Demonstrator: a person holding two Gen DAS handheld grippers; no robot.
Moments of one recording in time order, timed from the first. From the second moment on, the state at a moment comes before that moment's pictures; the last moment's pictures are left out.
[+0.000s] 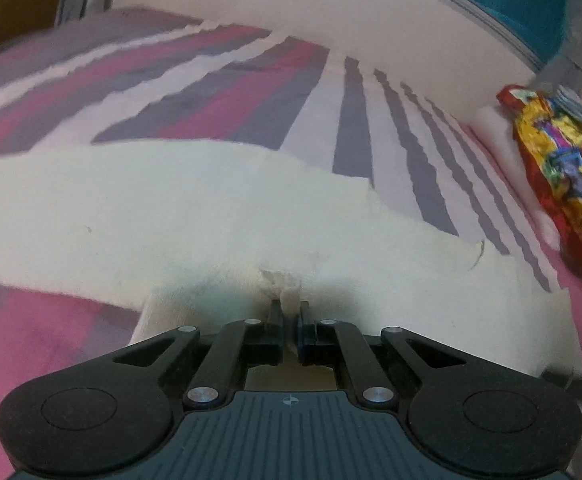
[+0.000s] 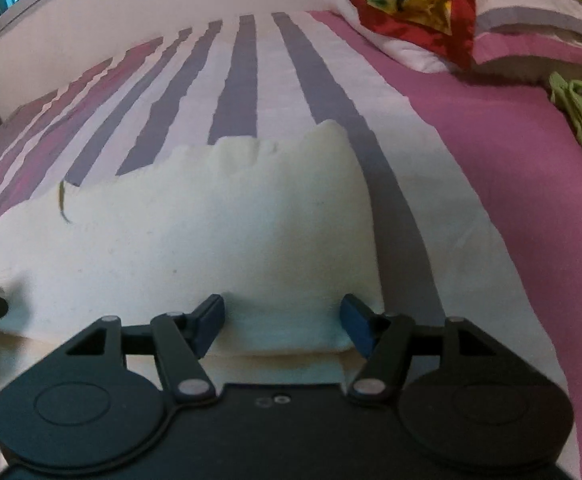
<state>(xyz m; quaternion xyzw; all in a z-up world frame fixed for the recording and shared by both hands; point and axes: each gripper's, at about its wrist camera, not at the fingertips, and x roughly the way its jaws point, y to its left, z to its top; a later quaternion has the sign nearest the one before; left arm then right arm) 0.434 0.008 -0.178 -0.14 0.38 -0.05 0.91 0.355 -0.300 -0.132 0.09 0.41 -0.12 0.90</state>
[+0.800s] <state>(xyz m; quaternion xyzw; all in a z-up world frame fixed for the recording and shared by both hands) 0.368 0.109 -0.161 -0.19 0.42 0.00 0.89 0.362 -0.209 -0.141 0.00 0.41 -0.11 0.90</state>
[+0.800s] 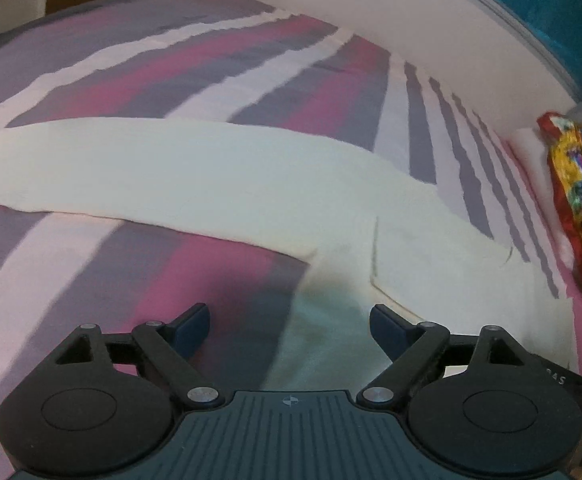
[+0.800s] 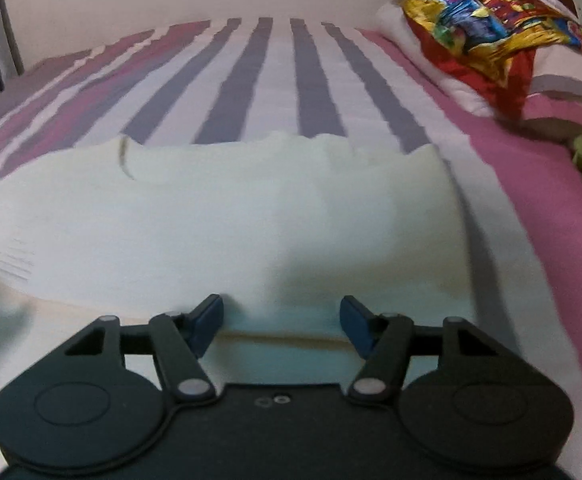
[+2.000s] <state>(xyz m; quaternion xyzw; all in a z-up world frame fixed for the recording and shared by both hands) 0.442 0.028 -0.190 -0.23 0.42 -0.07 0.87 0.358 -0.246 -0.135 0.06 0.40 -0.12 0.91</state>
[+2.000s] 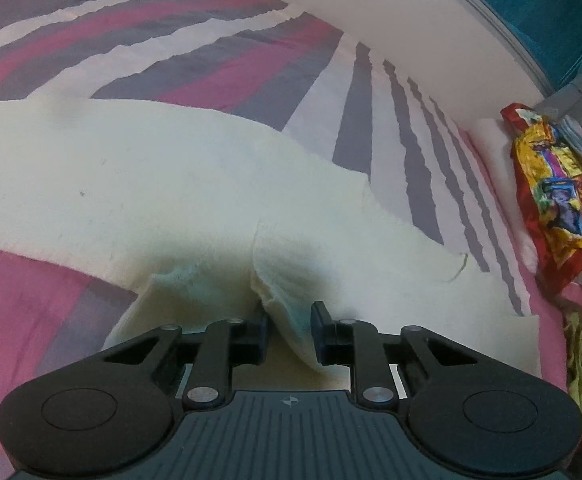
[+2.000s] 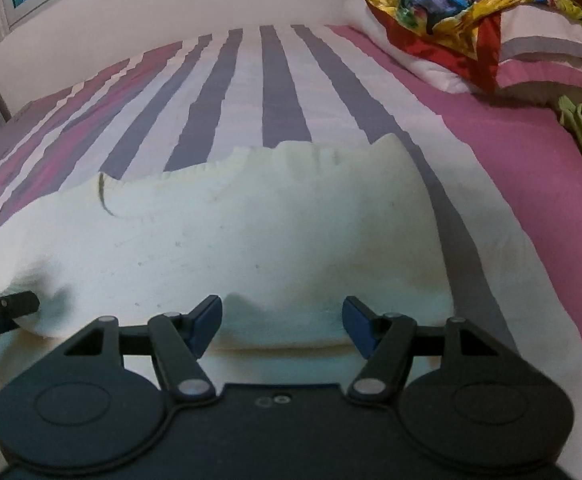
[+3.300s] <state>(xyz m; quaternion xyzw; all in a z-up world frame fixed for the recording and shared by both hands) 0.376 0.188 -0.174 -0.28 0.40 0.06 0.87 0.373 -0.178 -0.131 0.00 0.41 -0.08 0.91</state>
